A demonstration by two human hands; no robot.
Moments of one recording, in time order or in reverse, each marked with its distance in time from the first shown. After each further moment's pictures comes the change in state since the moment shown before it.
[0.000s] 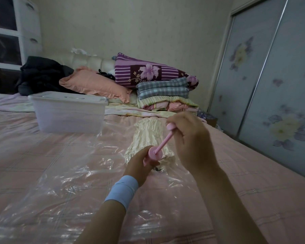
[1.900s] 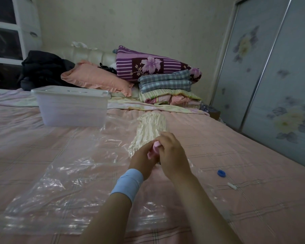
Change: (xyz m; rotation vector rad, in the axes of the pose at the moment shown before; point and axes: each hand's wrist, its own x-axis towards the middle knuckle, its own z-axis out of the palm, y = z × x) left_hand -0.006 -0.004 0.004 -0.068 -0.001 -0.070; right_hand -0.061 0.008 0.083 0.032 -0.320 0.334
